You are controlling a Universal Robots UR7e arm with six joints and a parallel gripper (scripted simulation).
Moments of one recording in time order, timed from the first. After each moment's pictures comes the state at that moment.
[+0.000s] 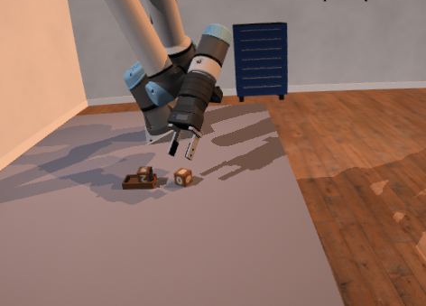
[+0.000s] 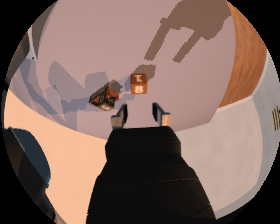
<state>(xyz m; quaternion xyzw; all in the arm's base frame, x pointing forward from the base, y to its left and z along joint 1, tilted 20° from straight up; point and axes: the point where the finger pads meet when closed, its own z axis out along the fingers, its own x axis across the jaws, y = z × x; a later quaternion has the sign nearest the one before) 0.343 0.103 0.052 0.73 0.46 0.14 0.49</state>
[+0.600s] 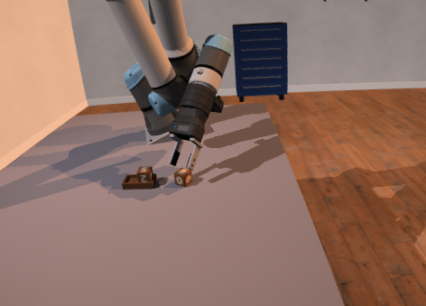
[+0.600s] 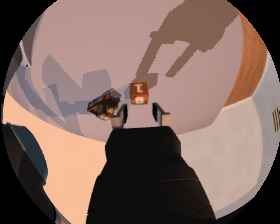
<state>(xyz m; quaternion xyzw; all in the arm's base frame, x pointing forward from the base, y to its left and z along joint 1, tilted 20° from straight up) 0.346 0.094 0.027 0.73 0.46 0.14 0.49</state>
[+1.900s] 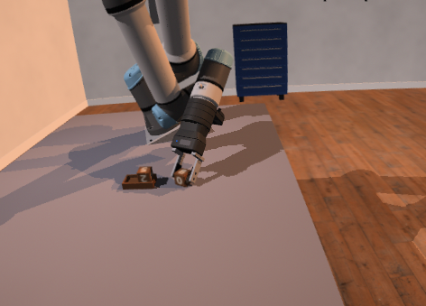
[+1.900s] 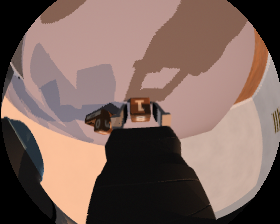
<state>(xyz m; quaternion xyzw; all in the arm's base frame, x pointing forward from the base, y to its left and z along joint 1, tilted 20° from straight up) 0.349 0.082 -0.007 0.73 0.46 0.14 0.49</state>
